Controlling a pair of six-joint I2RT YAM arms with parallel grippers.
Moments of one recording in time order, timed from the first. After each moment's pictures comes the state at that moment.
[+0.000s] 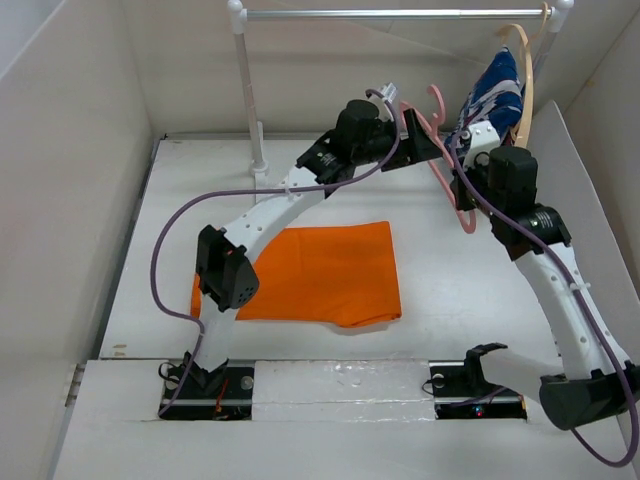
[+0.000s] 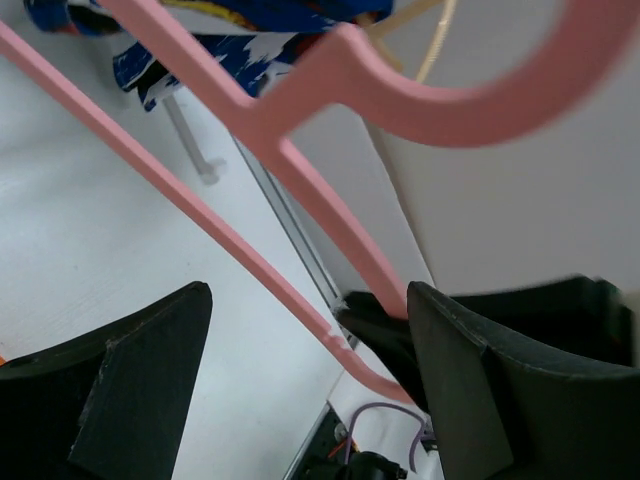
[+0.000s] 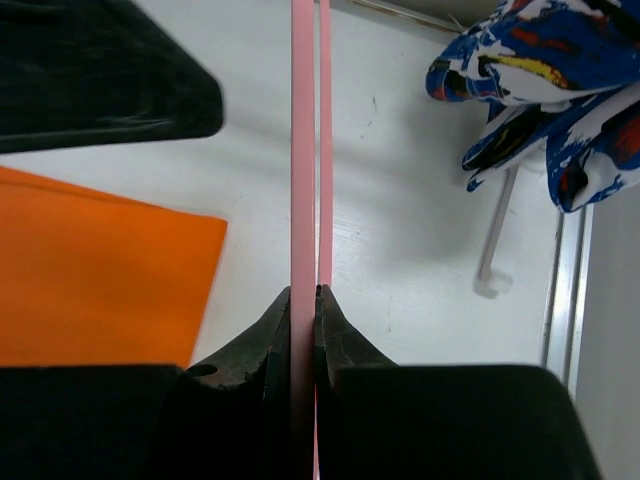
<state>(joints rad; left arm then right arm) -0.76 2.03 2.13 -0.29 0.32 -0.84 0.23 1.13 1.32 -0.60 0.06 -0.12</state>
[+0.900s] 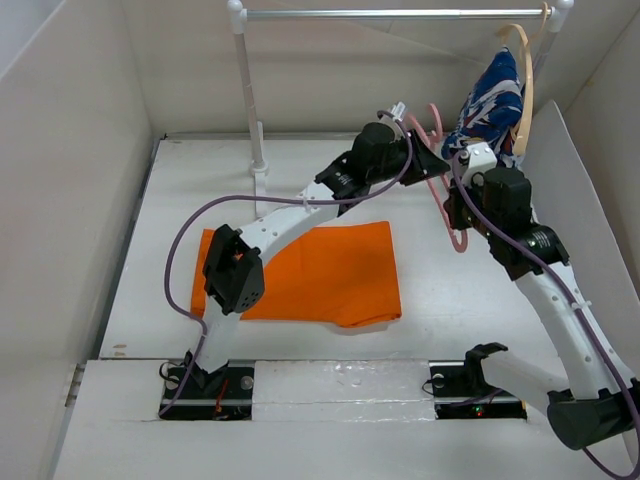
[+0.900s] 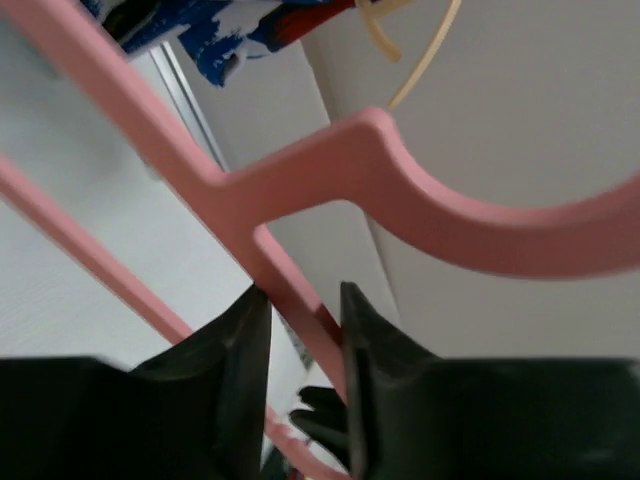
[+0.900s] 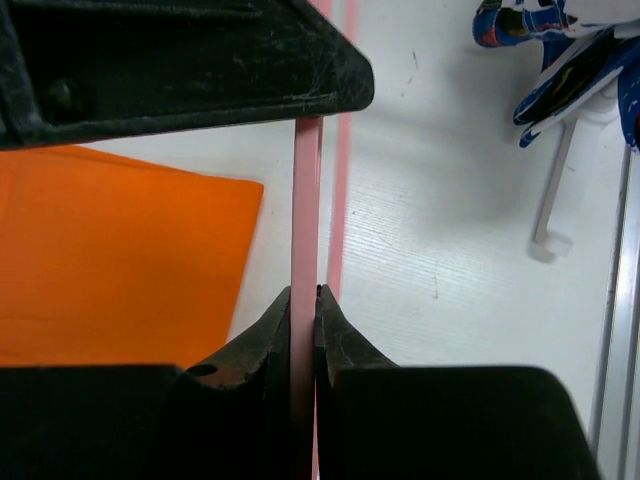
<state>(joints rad) -0.84 2.07 1.98 -0.07 0.24 -1.00 0.28 1.01 1.16 -0.60 0.03 -0.02</state>
